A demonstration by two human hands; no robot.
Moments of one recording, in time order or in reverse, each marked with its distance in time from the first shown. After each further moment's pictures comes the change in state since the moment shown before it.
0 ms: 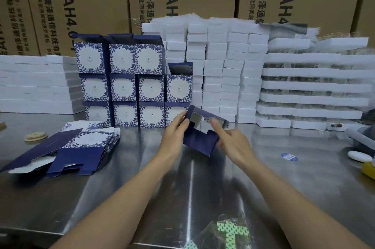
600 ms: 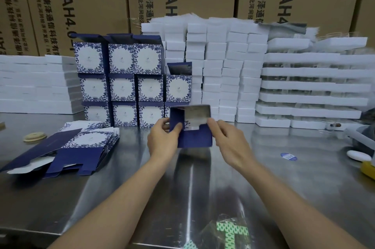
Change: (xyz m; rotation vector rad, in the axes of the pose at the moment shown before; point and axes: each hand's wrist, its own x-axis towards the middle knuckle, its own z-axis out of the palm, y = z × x) left_hand 0.004 -0.005 -0.016 0.370 0.378 -0.029; right_hand -0.013 -0.009 0.001 -0.089 0.050 -0.276
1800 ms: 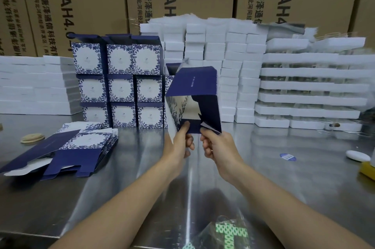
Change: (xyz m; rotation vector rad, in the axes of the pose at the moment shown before) left_hand -0.032 0.023 0.018 -0.365 -0.350 -0.345; right_hand -0.009 -0.021 0.027 0.804 -0.098 0.372
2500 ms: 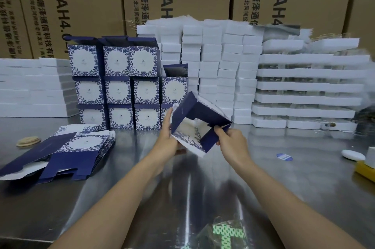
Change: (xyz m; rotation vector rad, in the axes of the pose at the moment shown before) left_hand 0.021 -0.001 -0.032 0.146 -0.189 0.217; right_hand 0.029 0.007 -0.046 -0.509 0.256 -0.150
